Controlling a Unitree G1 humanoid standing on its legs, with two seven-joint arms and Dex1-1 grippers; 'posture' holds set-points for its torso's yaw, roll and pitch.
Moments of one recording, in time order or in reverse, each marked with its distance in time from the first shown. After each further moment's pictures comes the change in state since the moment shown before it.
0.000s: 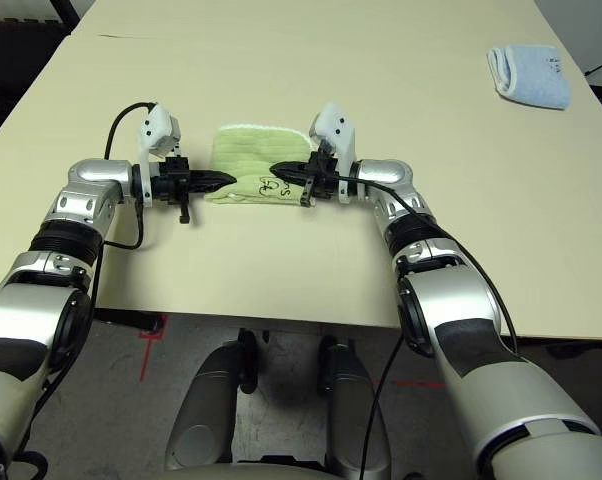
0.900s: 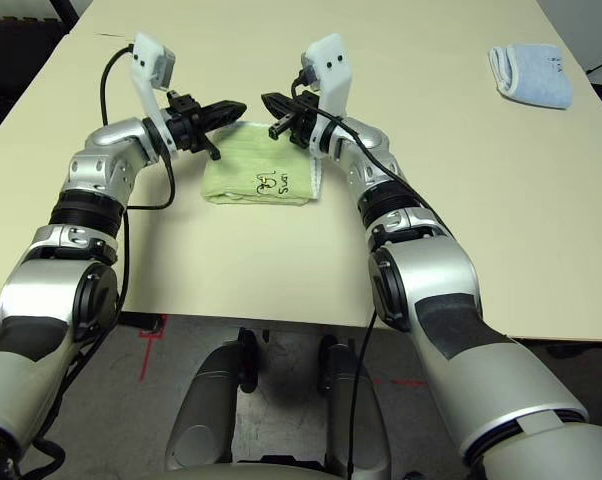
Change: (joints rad) left arm -0.089 -0.141 0.121 -0.024 -0.071 0.156 0.342; right arm -0.163 0.093 -0.063 0.056 -0.020 0.075 -0.455
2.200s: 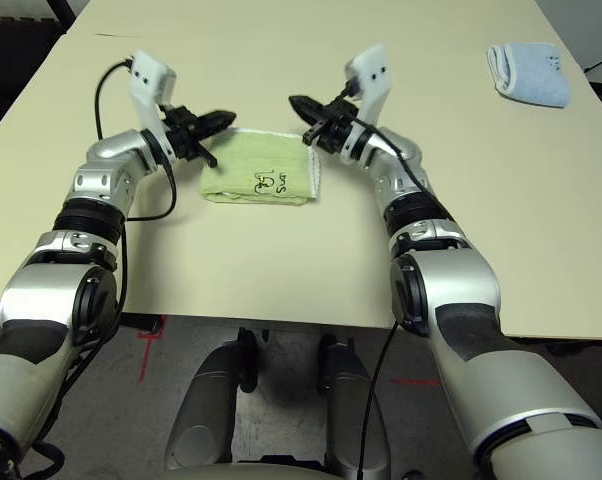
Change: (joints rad) left arm 0.003 0.069 0.139 -0.119 -0.017 -0.123 0.200; right arm 0.068 -0.170 -0.147 -0.092 0.128 -0.104 0.142
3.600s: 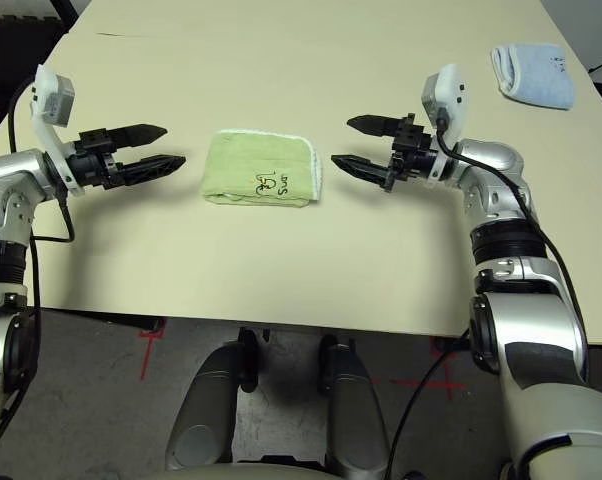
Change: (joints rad) left arm 0.205 0.271 -0.146 -0.204 -0.106 0.241 -0.589; right arm 0.295 -0.247 0.161 -0.366 0.054 0.196 0.485
